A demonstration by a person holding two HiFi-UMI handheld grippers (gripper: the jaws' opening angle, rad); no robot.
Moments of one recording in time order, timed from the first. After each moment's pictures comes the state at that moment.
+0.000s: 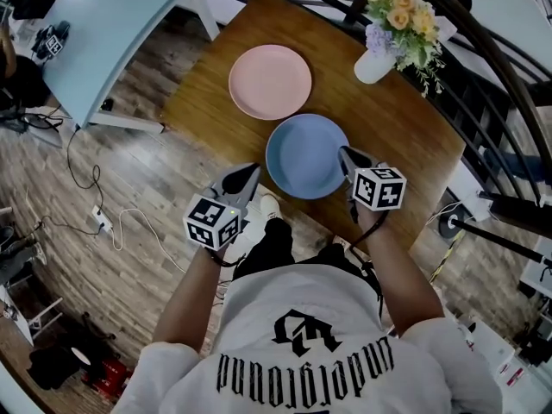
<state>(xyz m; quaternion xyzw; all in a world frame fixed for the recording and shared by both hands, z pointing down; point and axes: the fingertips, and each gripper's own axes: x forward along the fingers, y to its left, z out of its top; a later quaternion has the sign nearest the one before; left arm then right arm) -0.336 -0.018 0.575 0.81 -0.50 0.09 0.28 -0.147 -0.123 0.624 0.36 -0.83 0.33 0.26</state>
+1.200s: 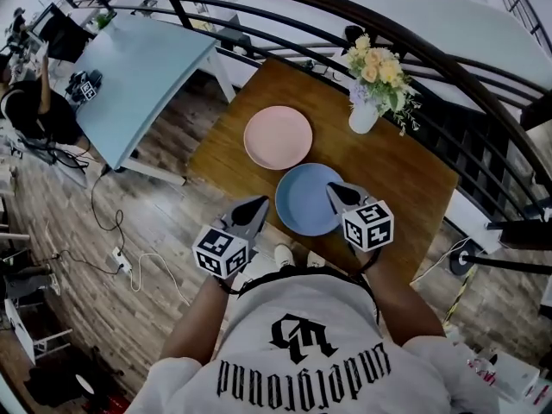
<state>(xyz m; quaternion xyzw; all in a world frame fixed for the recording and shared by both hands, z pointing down) -0.310 -0.017 0.470 0.83 -0.51 0.08 0.22 -0.173 -0.094 0.509 0.29 -0.91 0.21 0.22</state>
